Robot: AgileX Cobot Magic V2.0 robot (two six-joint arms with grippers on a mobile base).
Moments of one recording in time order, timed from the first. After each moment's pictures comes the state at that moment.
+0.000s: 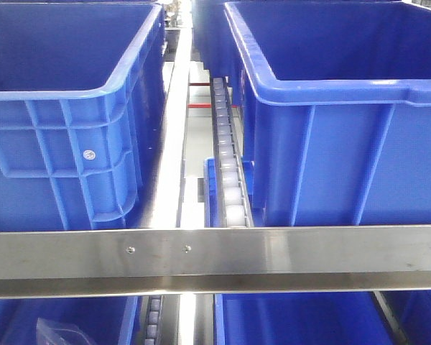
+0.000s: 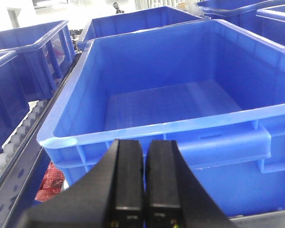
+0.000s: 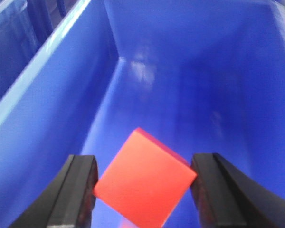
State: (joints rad) left arm -0.07 -0.01 0.01 -0.01 0.03 0.14; right arm 0.19 1.05 -0.76 -0.16 0.06 0.16
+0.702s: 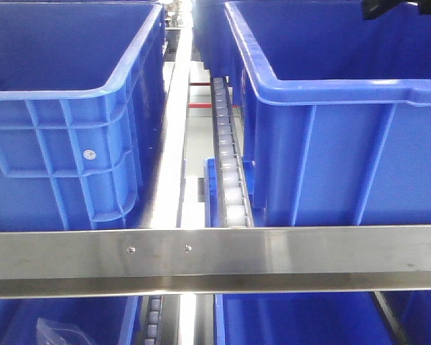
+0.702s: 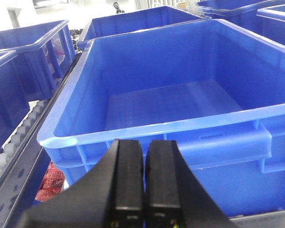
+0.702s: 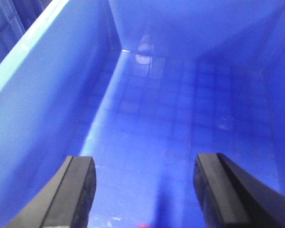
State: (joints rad) left arm -0.07 -0.01 0.01 -0.01 0.03 0.14; right arm 0.19 1.31 -0.89 -0.16 -0.01 0.16
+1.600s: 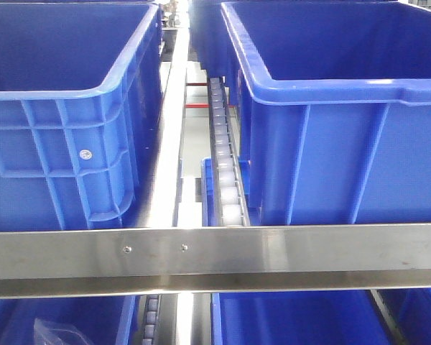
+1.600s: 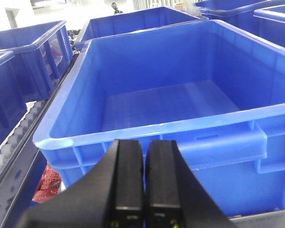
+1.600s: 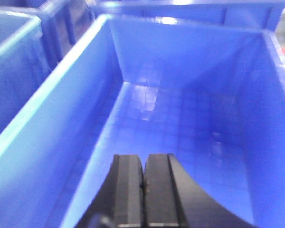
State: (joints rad) left arm -0.07 -0.01 0.01 -0.01 0.03 0.14; right arm 0.19 0.84 -0.58 -0.16 -0.05 0.16
